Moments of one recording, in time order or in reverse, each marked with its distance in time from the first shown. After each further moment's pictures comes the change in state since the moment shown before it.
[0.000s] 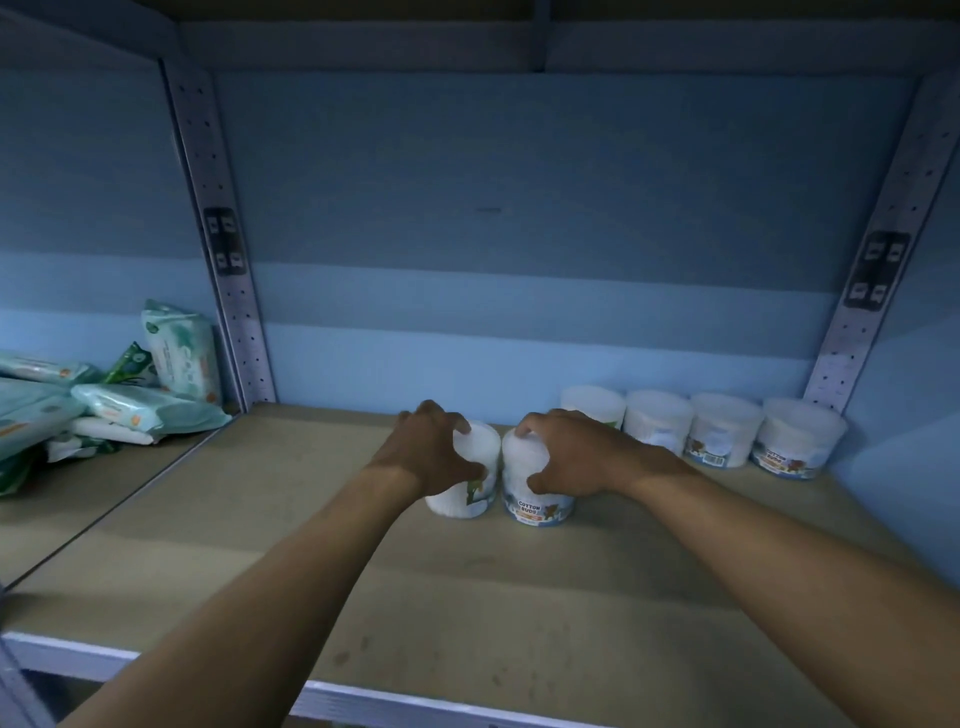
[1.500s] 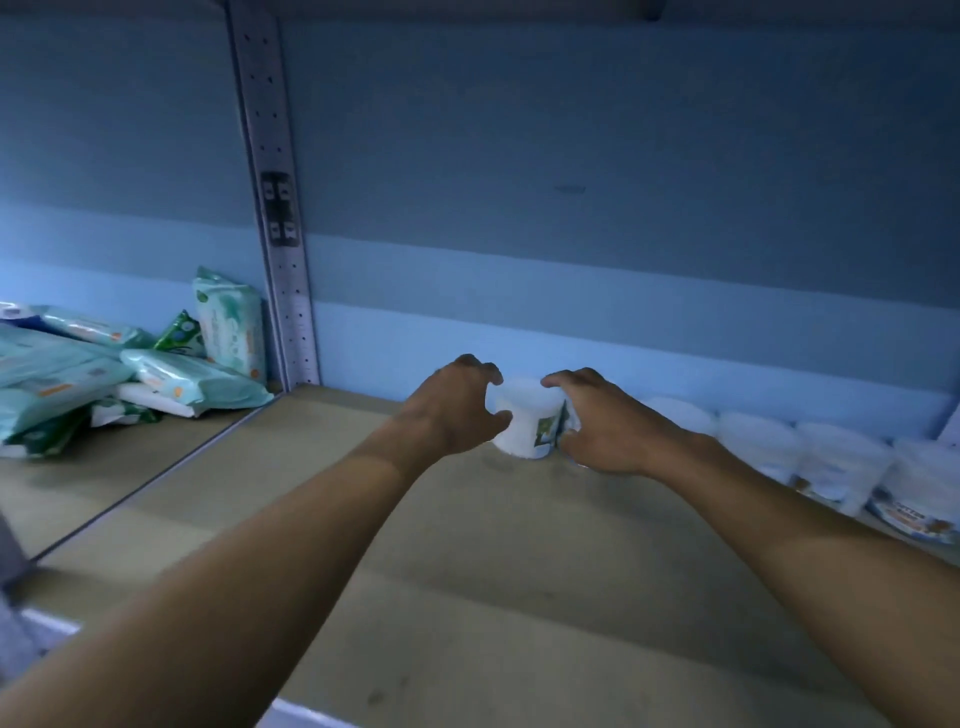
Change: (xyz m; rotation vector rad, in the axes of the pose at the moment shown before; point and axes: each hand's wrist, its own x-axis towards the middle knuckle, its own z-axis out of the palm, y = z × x) left_hand 0.058 -0.037 -0.016 0.033 0.134 0.073; right_hand 0.070 -0.012 0.001 0.071 0.109 -0.082
